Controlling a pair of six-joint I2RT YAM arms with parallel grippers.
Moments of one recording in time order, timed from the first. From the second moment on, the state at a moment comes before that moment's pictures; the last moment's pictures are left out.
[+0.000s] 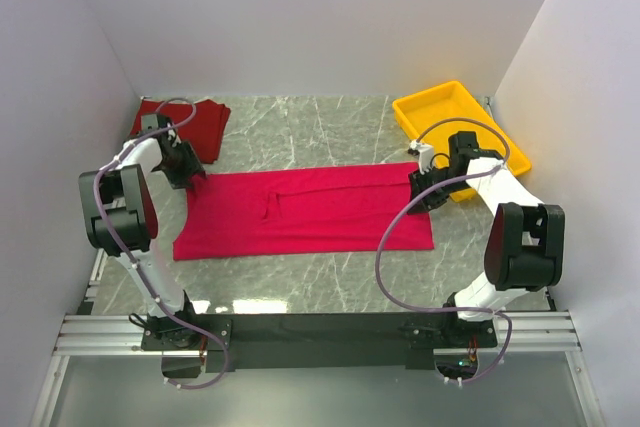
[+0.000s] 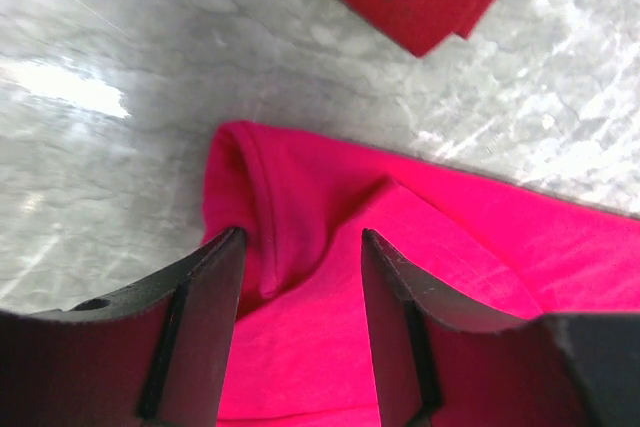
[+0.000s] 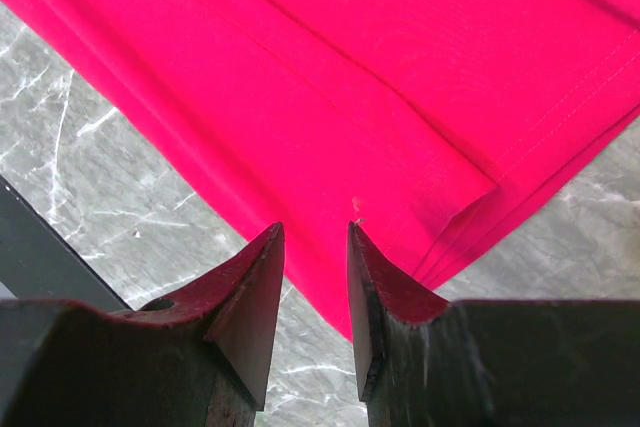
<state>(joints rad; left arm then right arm) 0.20 1.88 1.31 -0.57 0.20 -0.36 -0.05 1.58 1.07 -0.82 -0.61 -0.54</state>
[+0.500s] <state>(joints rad) 0.17 1.87 1.32 -0.62 0.01 -0.35 -0.04 1.58 1.07 -0.82 -0.61 -0.52</state>
